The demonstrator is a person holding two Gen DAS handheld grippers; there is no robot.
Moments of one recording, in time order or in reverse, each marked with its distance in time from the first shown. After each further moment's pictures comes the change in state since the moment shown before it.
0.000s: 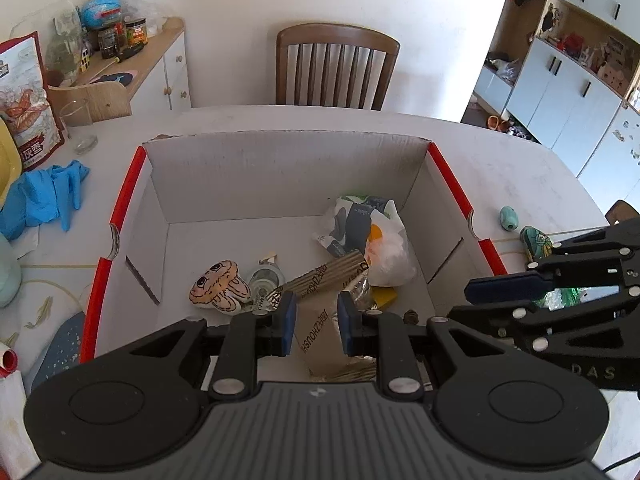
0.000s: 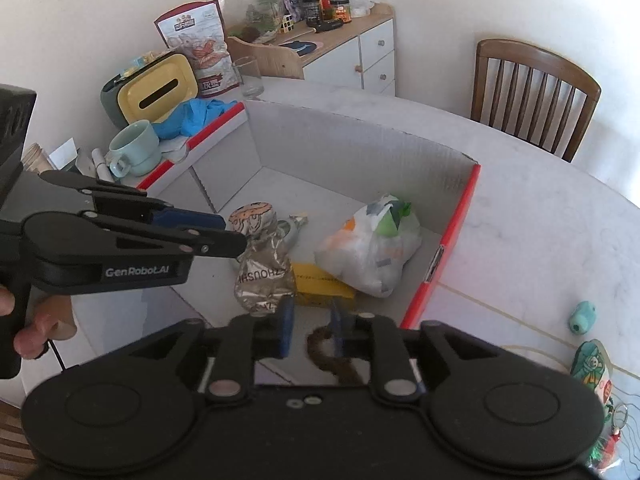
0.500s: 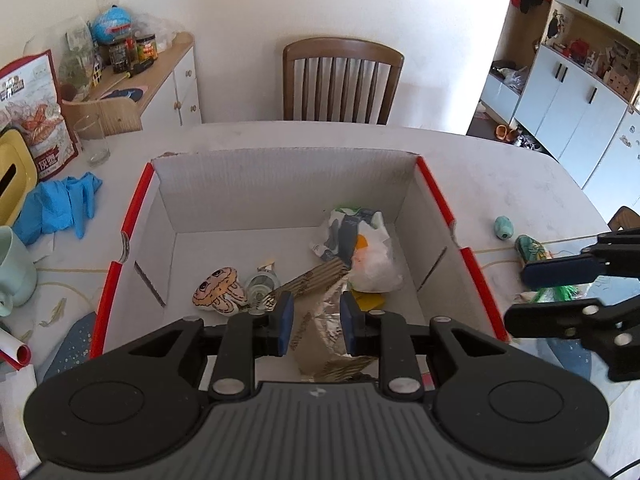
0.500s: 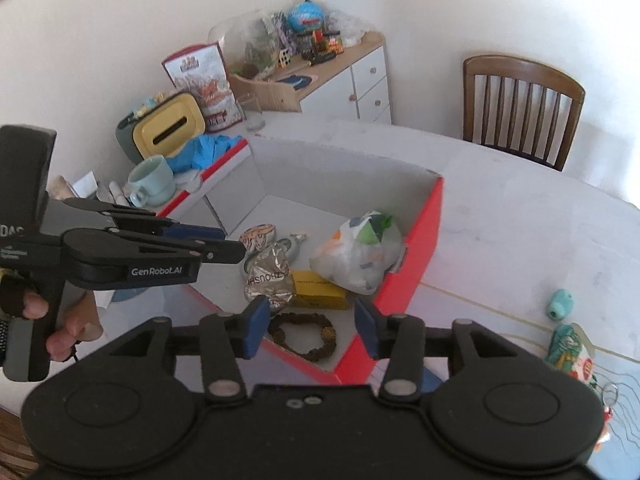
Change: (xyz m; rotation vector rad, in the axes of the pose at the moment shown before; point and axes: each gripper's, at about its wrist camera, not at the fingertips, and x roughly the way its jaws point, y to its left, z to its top) left arm -0.022 -0.020 0.000 0.007 -0.038 0.038; right arm -0.054 -0.022 -0.016 0.055 -0.101 0.042
